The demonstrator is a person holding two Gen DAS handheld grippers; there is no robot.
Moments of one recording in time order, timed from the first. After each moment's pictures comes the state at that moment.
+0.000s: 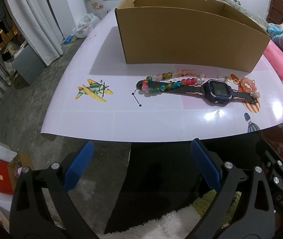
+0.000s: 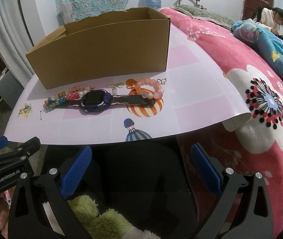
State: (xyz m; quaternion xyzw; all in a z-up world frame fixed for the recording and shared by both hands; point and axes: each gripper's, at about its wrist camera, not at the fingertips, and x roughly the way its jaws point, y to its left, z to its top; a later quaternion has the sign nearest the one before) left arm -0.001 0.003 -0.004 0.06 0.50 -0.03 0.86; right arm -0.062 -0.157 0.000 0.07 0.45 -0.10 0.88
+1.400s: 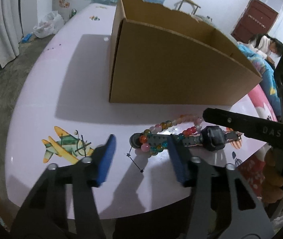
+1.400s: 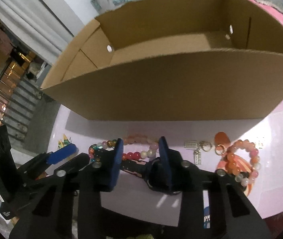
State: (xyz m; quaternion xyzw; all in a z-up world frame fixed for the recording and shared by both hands) left arm 0.100 0.047 -0.022 -0.05 0.48 -0.20 0.85; right arm 0.096 -0.122 -0.010 0.16 0.52 0.10 0.83
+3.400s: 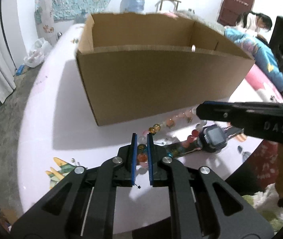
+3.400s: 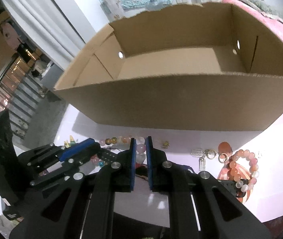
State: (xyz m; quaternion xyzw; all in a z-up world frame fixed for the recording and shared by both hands) left arm 0.098 0.031 0.005 0.05 0.43 -0.23 0.87; right arm 0.085 -0.119 0.014 0.13 0.48 0.12 0.86
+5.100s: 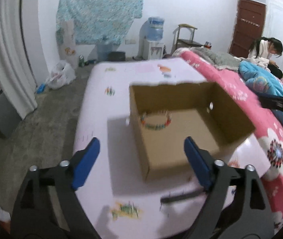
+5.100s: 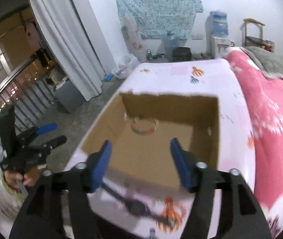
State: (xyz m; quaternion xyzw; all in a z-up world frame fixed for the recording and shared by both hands) left arm 0.128 0.078 0.119 0.03 0.37 -0.17 0.91; right arm 0.090 -0.203 0.151 0.08 0.40 0.15 0.90
